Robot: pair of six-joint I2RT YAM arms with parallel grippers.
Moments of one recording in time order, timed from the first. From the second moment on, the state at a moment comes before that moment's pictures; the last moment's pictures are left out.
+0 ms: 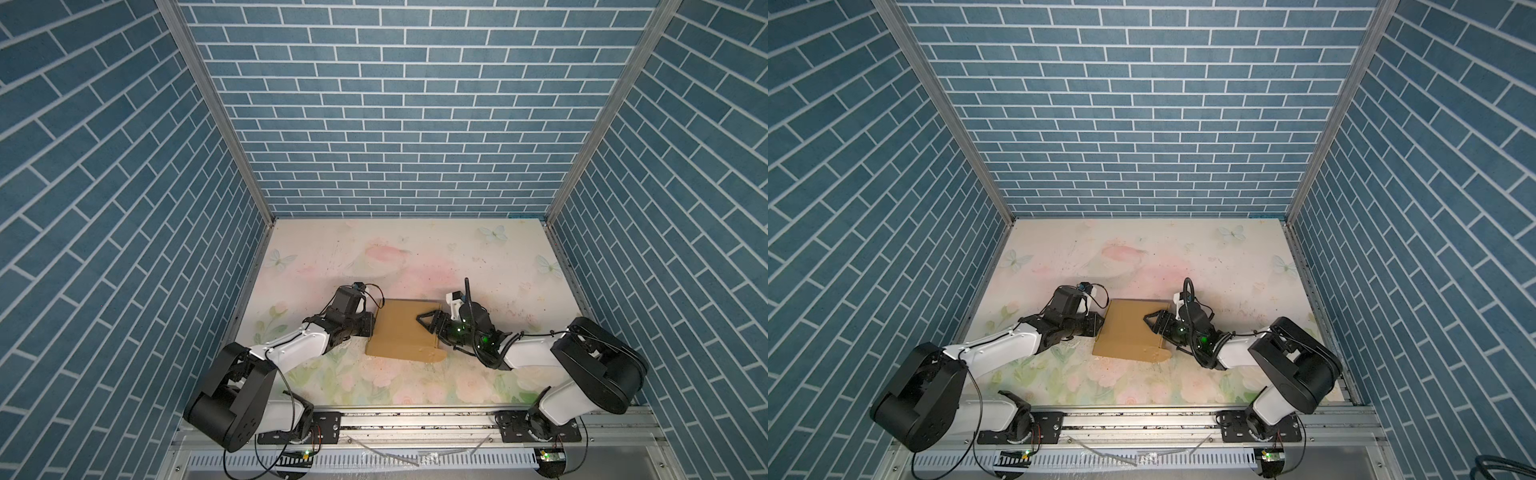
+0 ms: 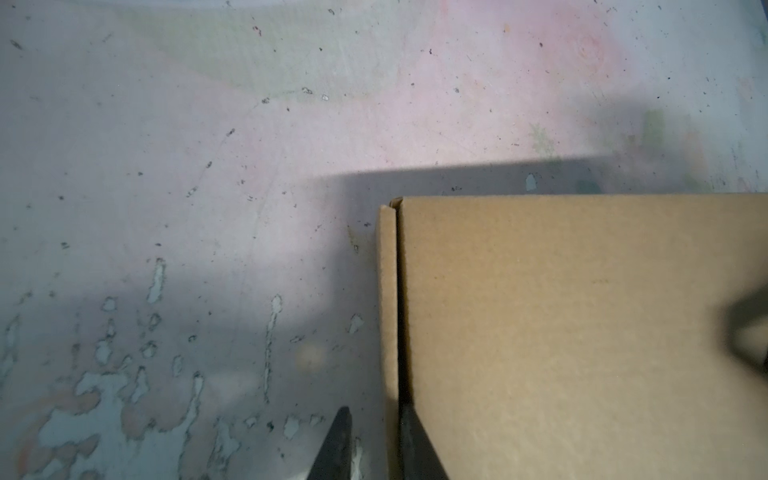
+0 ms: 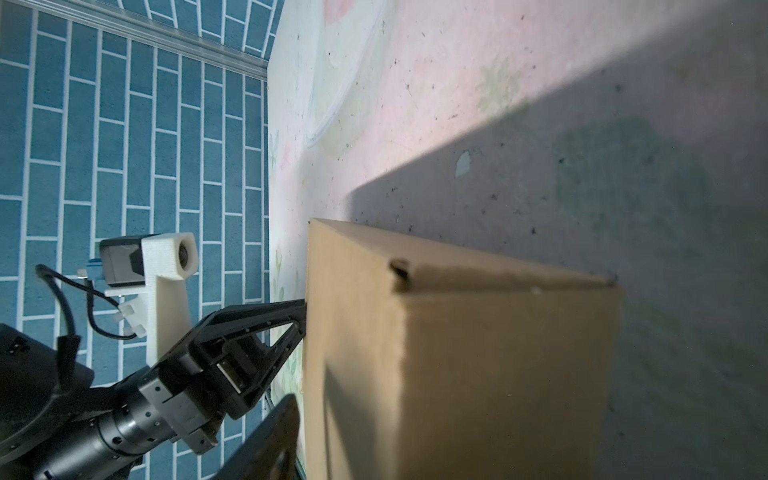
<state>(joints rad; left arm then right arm) -0.48 1.34 0.54 -0.10 0.17 -0.39 0.79 1.54 0.41 0.65 -0.26 1.16</state>
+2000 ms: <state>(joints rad) -0.49 1.34 0.67 -0.22 0.18 -0.35 0.86 1.51 0.55 0.49 -0.19 1.26</state>
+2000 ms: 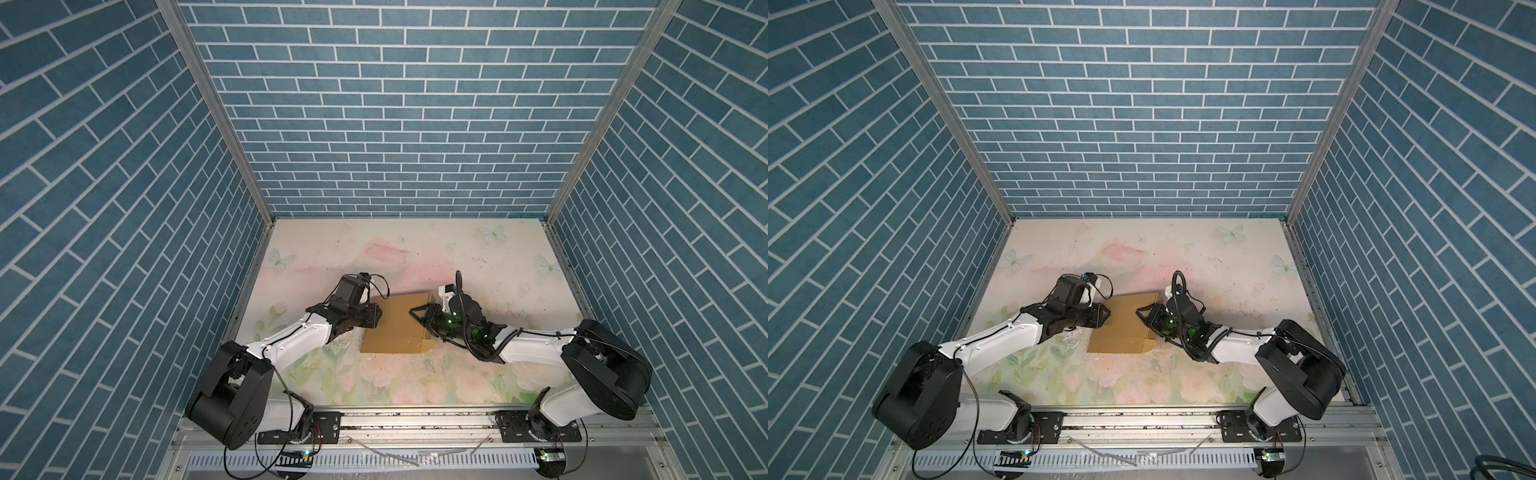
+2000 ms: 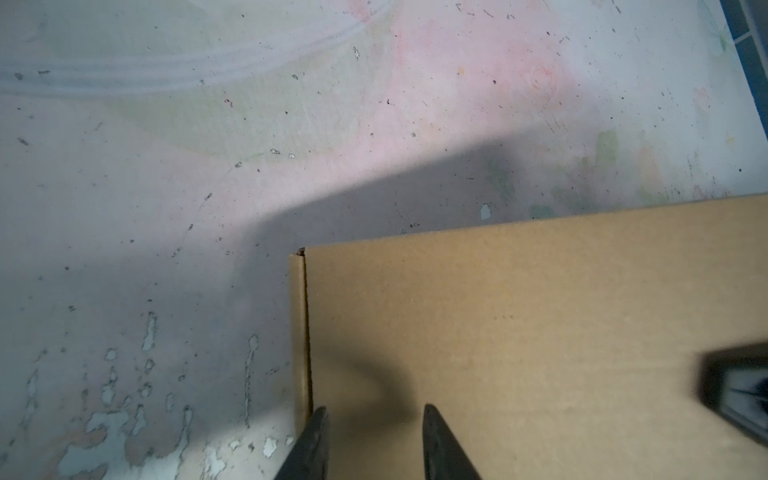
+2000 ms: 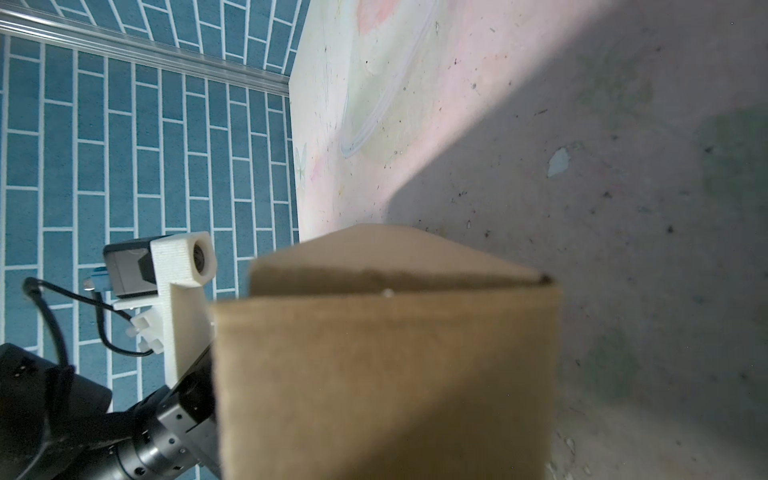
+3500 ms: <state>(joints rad) -0.35 1.20 0.63 0.20 0.47 -0.48 0.35 1.25 0.67 0.23 -0.73 0.90</state>
